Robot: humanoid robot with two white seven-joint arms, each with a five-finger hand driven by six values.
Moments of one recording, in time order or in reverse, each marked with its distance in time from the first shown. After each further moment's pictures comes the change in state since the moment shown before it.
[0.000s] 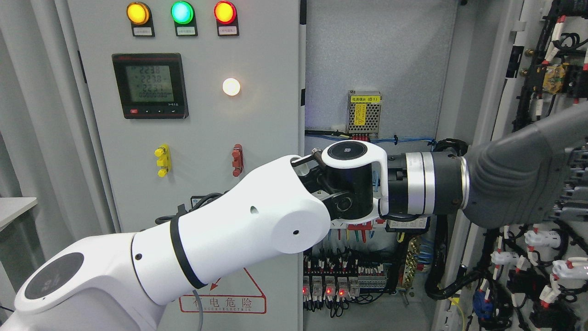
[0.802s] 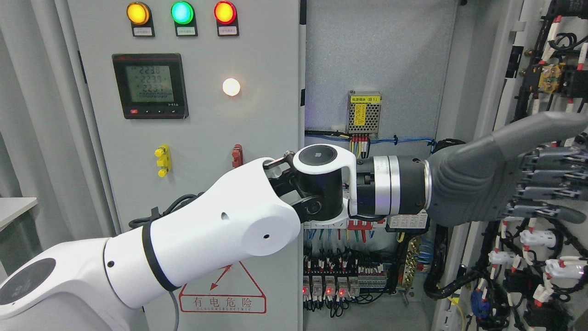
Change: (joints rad) left arm 0.074 0.129 0.018 -0.099 -0.124 0.002 0.051; right arm 0.000 0.000 0.000 0.000 0.000 0.000 0.000
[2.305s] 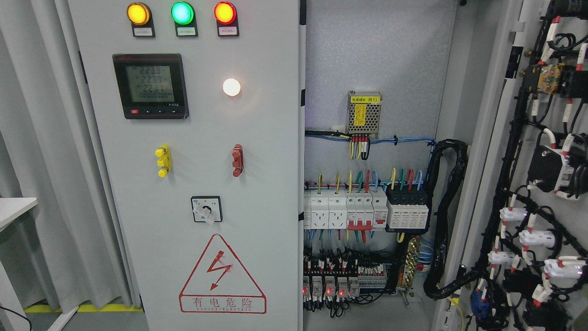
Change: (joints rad) left arm 1.470 0.325 0.402 -0.133 -0.837 -0.041 0.088; right arm 0.059 0.000 0.008 -0.132 0.001 -0.001 0.000
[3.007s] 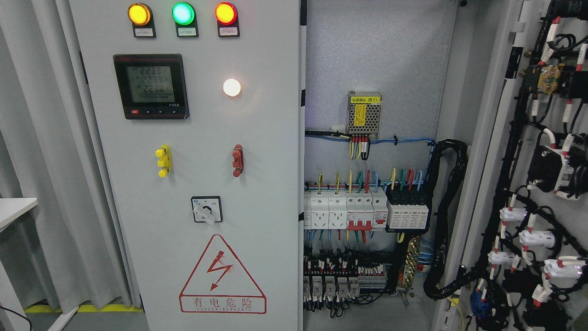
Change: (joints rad) left arm 0.171 -0.273 0.226 0.907 -0.053 -0.157 0.024; right arm 0.233 -0.016 0.076 -0.473 -0.001 -0.003 0.002
